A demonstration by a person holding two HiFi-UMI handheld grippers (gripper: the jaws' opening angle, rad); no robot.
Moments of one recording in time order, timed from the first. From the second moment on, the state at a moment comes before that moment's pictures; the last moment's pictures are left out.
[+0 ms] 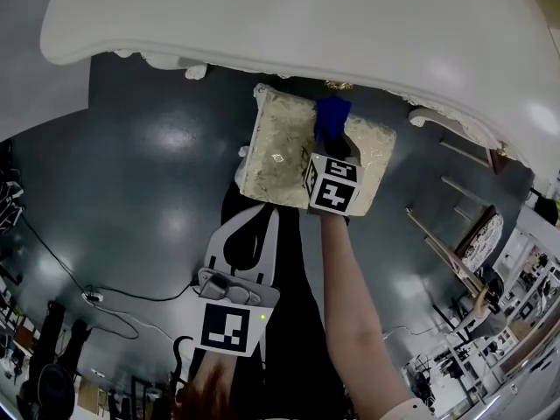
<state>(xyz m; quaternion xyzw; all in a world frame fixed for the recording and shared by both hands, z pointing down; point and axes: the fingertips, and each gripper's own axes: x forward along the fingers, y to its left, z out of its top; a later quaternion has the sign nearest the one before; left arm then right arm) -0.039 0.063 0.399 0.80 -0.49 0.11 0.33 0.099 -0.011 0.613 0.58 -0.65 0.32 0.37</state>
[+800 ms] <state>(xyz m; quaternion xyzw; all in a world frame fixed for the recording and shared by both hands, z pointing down) -0.067 0.063 0.399 0.78 -0.51 0.10 0.33 0.056 -0.020 0.613 0.56 -0.67 0.32 0.37</state>
